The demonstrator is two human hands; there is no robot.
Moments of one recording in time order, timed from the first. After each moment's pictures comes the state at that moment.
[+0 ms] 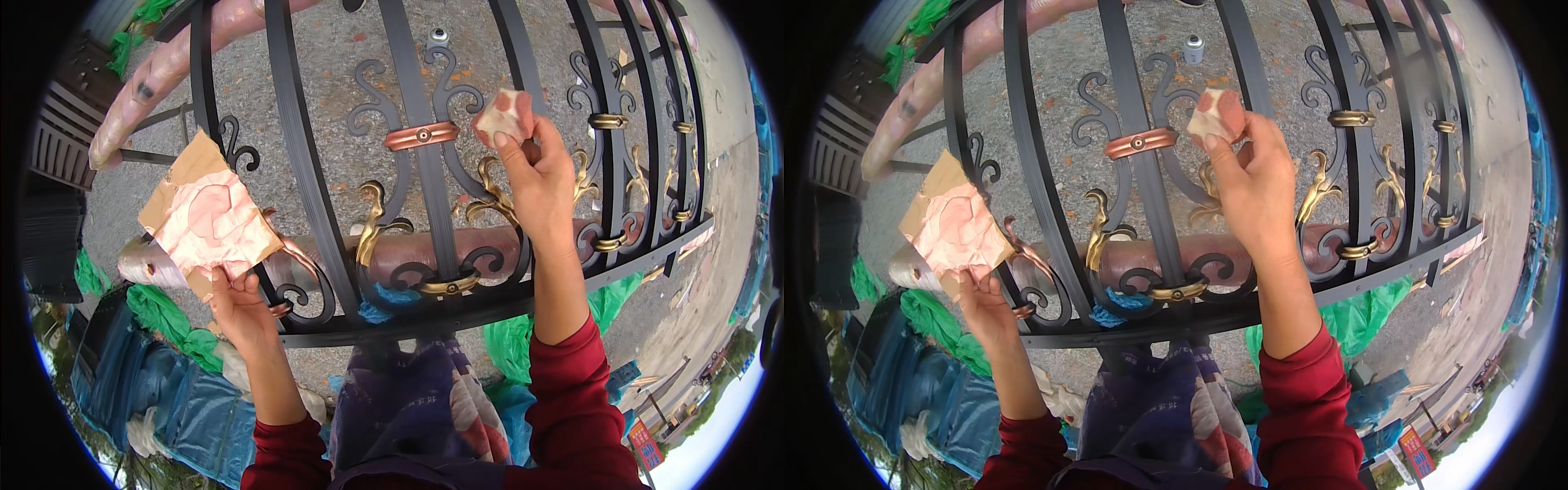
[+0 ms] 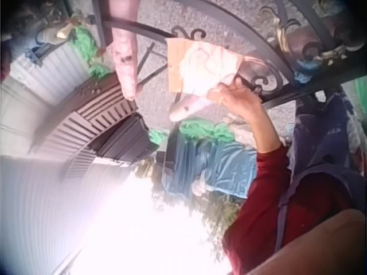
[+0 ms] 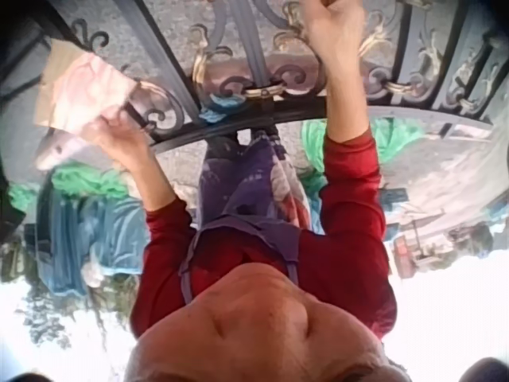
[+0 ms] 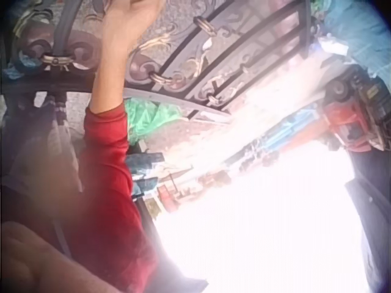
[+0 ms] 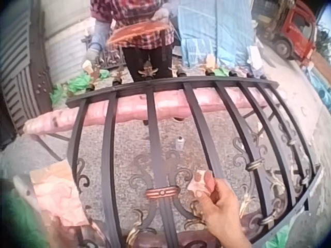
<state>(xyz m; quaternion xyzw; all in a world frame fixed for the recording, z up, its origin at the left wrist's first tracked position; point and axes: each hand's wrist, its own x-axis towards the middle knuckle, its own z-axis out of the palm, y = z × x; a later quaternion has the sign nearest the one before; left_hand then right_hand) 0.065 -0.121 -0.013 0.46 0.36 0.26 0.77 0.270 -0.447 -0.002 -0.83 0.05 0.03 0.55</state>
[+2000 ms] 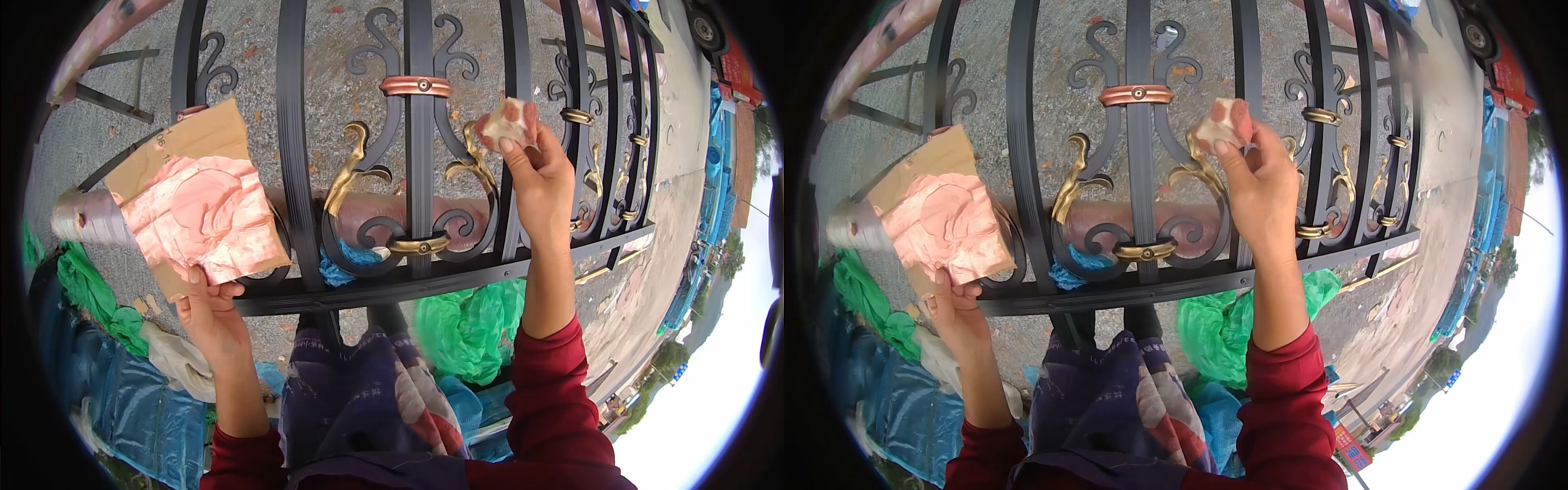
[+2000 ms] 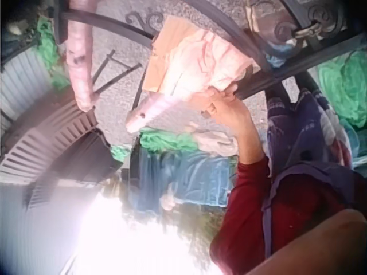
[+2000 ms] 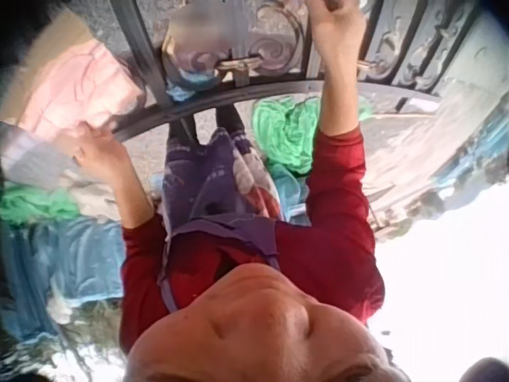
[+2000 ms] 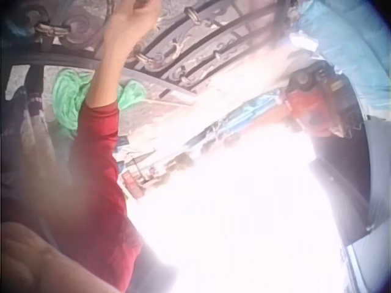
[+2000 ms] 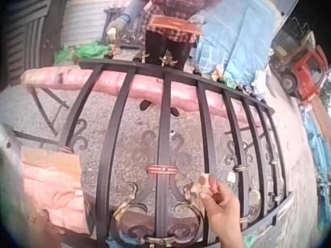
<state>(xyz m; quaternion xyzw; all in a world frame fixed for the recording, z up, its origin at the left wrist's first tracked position) 0.013 -0.164 0.003 0.48 0.41 0.24 0.74 0.242 -0.473 0.019 -0.87 0.00 0.06 0.48</state>
